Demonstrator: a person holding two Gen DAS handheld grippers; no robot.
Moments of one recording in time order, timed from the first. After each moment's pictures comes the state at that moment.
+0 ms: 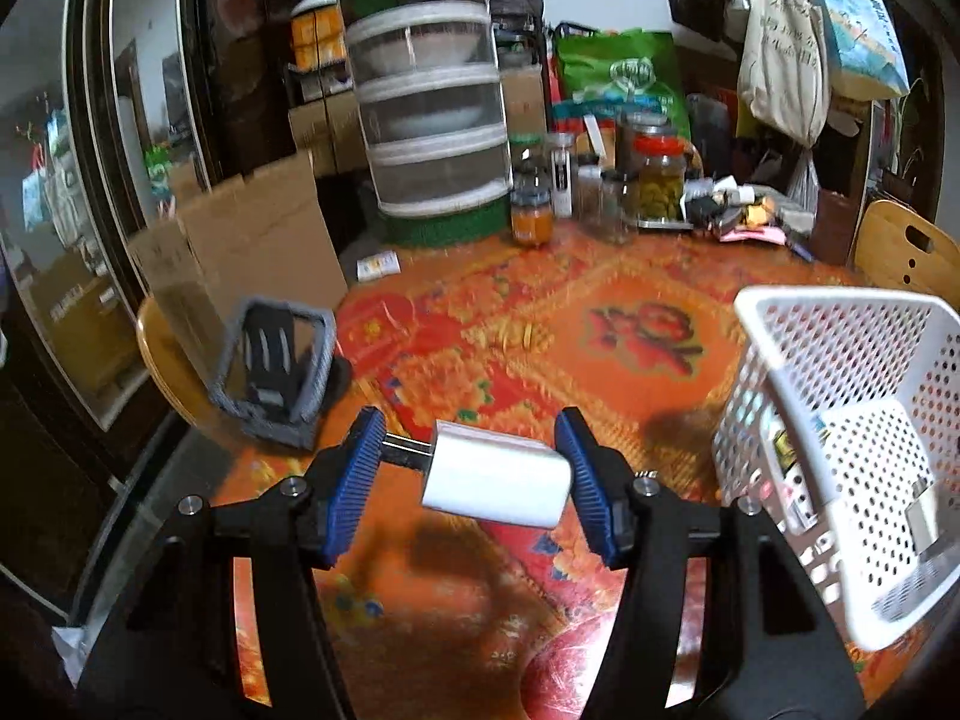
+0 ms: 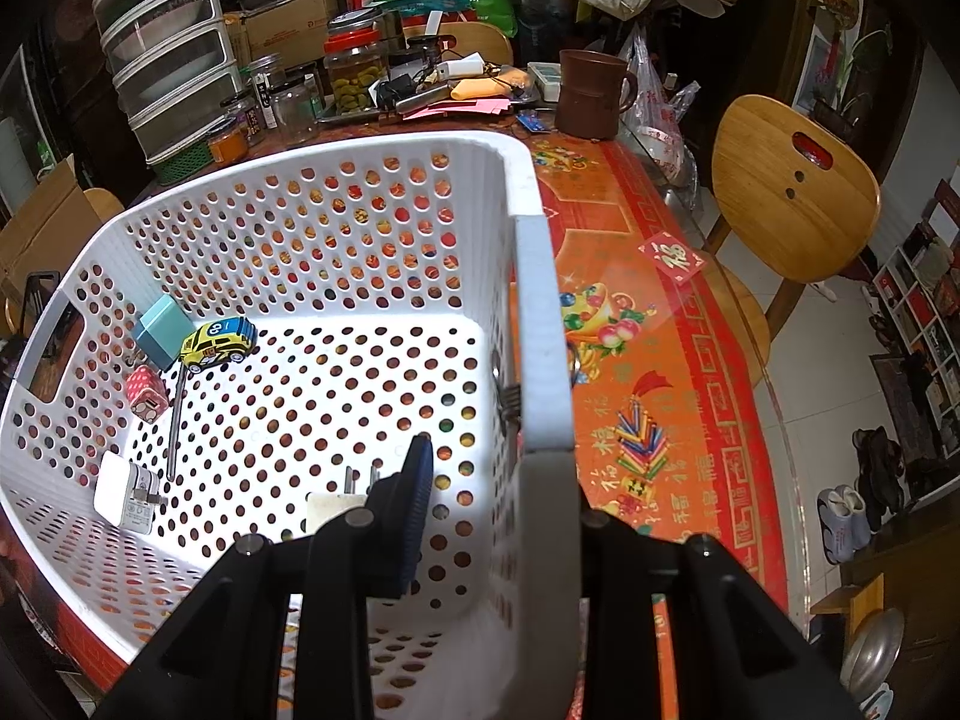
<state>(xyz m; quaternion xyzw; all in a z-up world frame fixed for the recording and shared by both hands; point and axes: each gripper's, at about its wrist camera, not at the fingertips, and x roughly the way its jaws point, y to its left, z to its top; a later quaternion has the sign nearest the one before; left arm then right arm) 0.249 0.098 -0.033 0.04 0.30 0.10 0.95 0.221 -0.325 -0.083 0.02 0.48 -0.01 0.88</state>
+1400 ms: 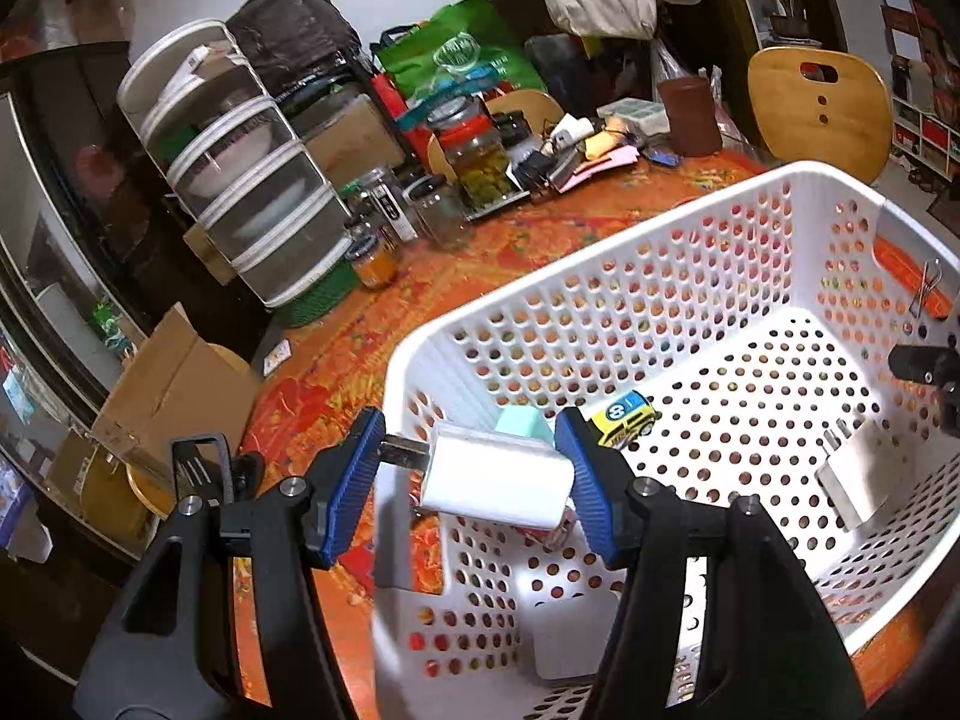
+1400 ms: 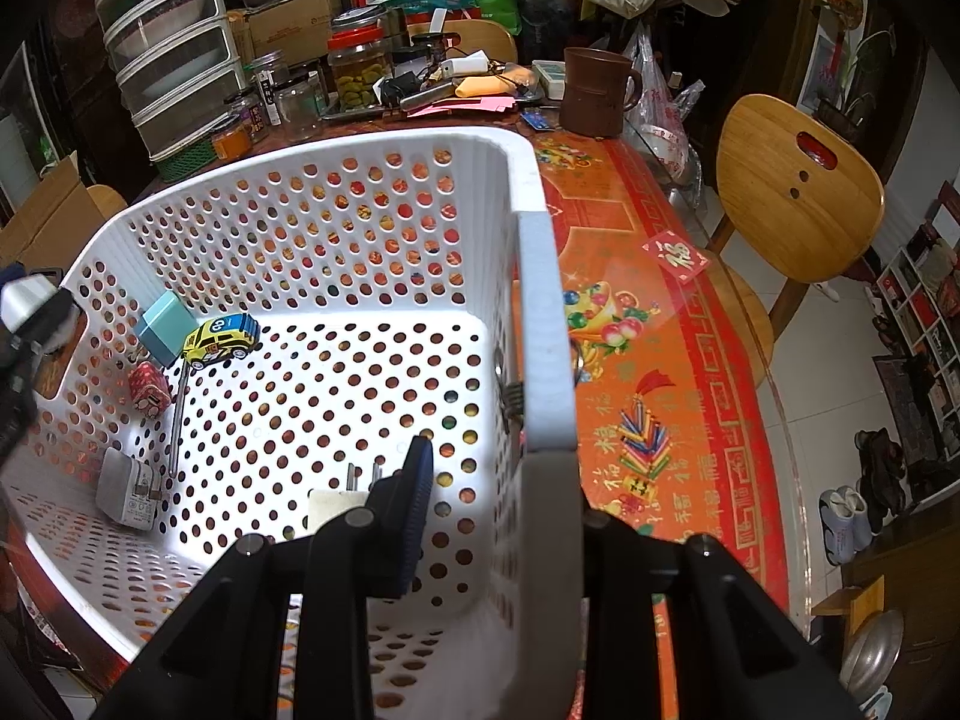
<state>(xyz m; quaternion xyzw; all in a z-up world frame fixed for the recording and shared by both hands) 0.262 -0.122 -0.031 0.22 0.33 0.02 0.92 0.220 -0.319 -0.085 0.02 0.48 0.00 0.88</state>
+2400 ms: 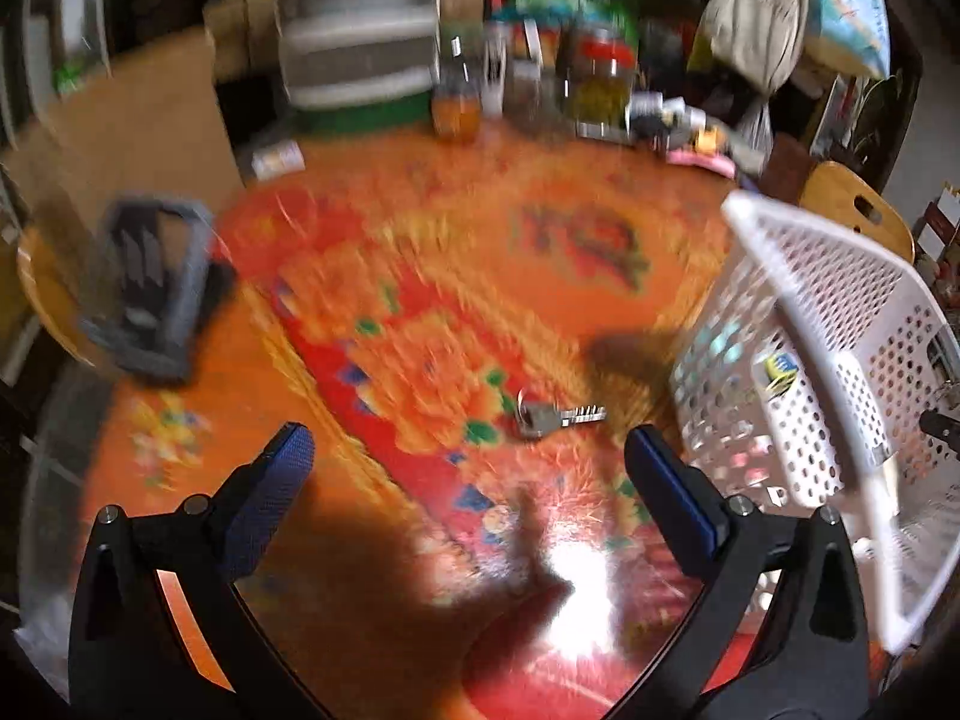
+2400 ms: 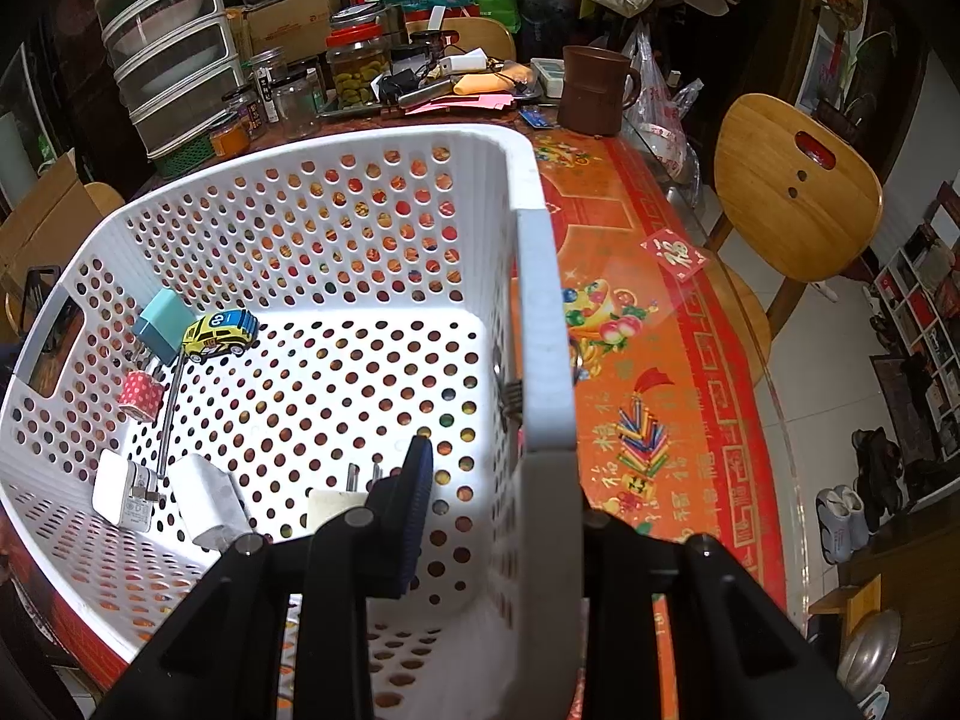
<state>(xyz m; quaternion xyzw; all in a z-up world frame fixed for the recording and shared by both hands) 0.313 0.114 -0.107 -0.04 0.43 -0.02 0.90 0.220 -0.323 -0.084 0.02 0.48 0.00 0.88</state>
